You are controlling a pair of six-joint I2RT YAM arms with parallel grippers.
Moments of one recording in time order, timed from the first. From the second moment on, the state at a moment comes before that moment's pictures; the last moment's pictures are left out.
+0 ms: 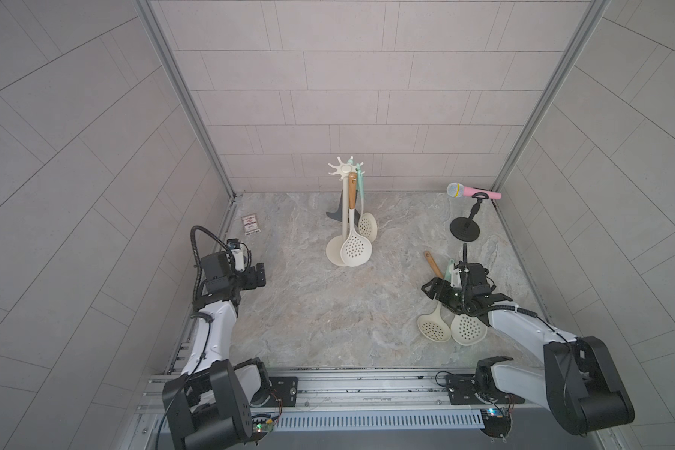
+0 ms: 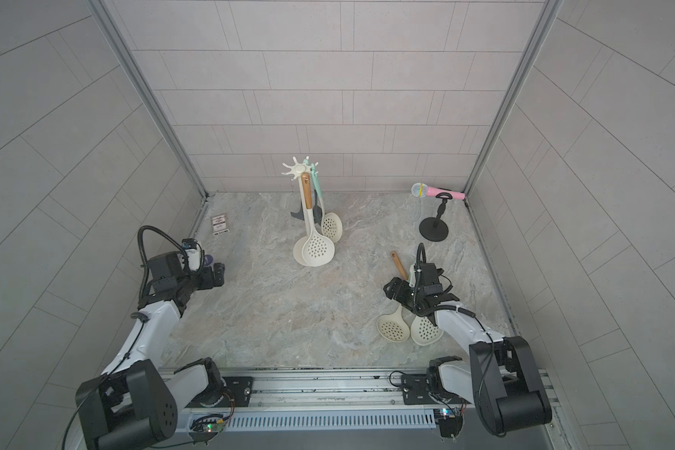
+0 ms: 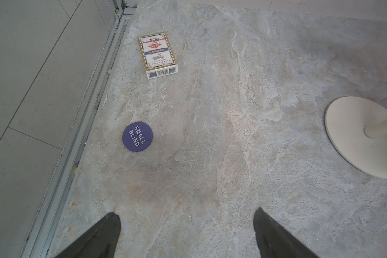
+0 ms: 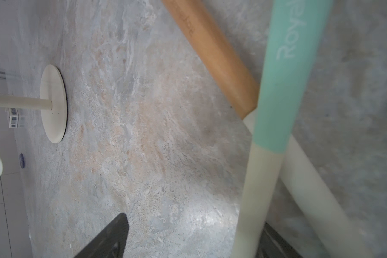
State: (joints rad) left arm 0.37 1.08 0.58 -0.22 0.25 0.17; right arm 0.10 1.20 0.41 -0.14 -0.32 0.66
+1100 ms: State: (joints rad) left arm 0.39 1.08 0.58 -0.22 0.29 0.17; right arm 0.11 0.83 0.51 -0.11 -0.43 0.75
